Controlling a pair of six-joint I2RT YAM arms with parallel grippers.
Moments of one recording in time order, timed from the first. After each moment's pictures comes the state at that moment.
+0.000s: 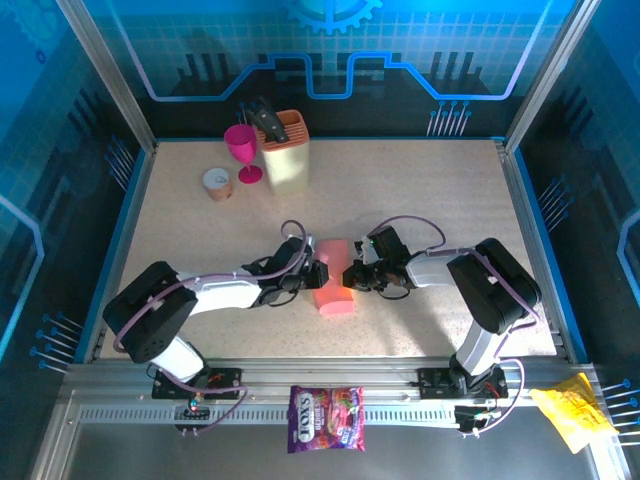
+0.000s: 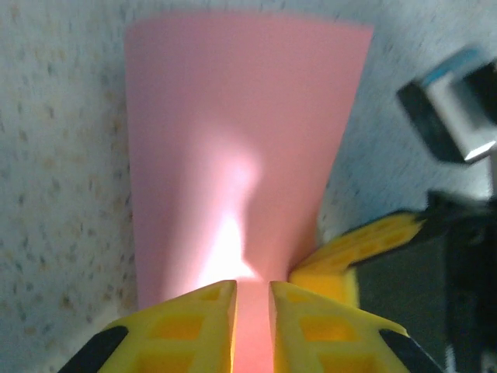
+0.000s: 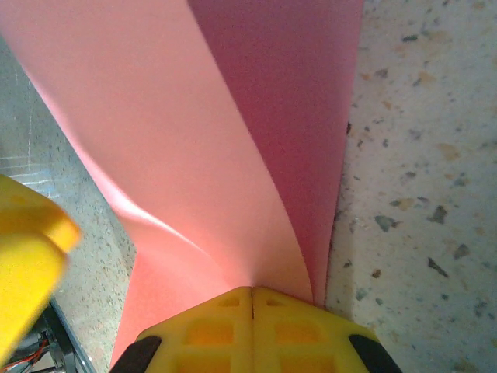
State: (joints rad) left arm -0.72 1.57 0.68 0.14 0.05 -0.78; right arm 0.53 1.73 0.69 0.07 -0.55 0.67
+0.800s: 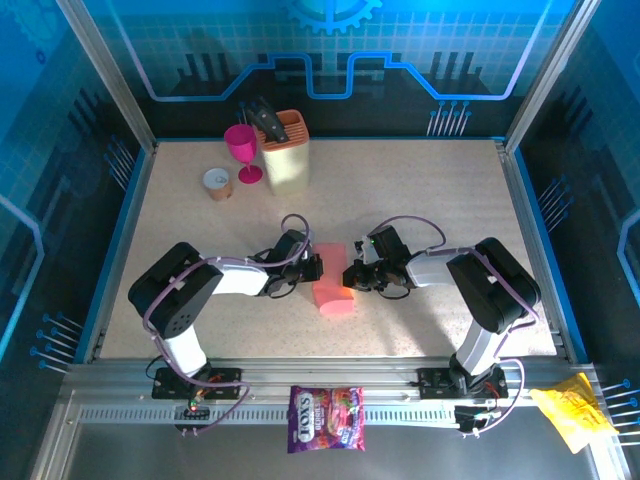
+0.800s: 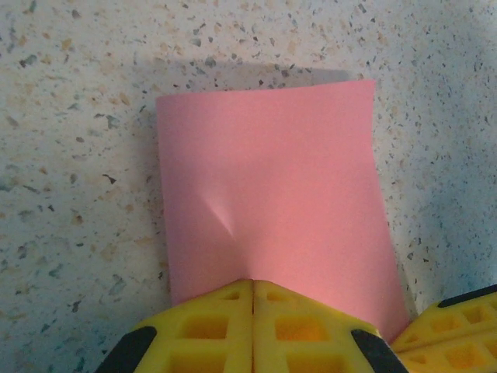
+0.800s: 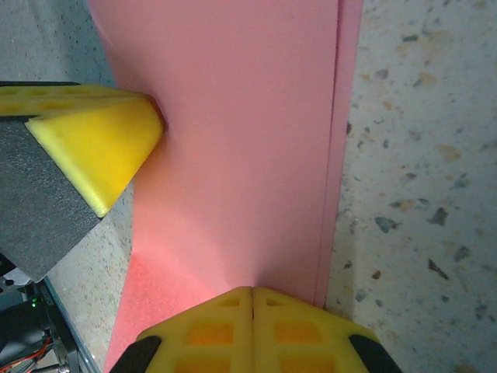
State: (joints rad) left arm -0.63 1.75 0.72 0.22 0.10 -0.72; right arm 0.53 1.74 0.69 0.07 -0.56 0.67
